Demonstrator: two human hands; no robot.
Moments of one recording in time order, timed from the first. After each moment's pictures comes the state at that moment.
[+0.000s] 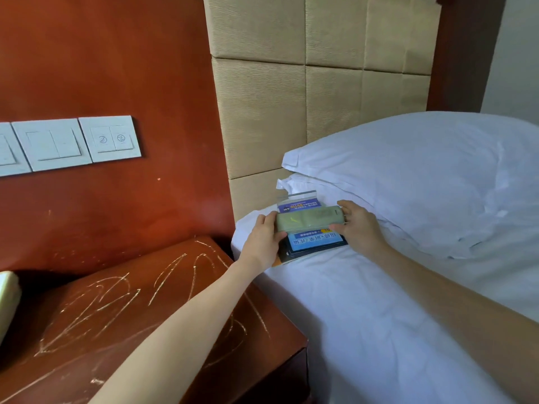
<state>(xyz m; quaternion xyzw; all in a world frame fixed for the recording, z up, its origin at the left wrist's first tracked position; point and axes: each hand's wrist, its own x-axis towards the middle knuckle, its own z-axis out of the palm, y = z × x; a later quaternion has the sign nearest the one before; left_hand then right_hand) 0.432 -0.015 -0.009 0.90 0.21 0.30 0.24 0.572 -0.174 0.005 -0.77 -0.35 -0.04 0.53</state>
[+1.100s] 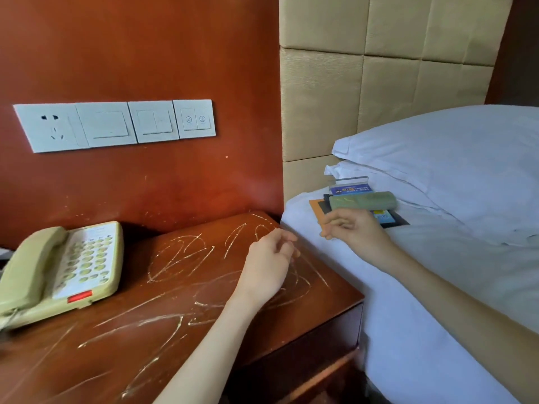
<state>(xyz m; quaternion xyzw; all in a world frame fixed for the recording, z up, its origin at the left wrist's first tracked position) 0.236 -0.081 0.002 0.81 0.25 0.35 0.40 0.415 -0.167 0.017 -0.66 -0.50 0.11 0.56</state>
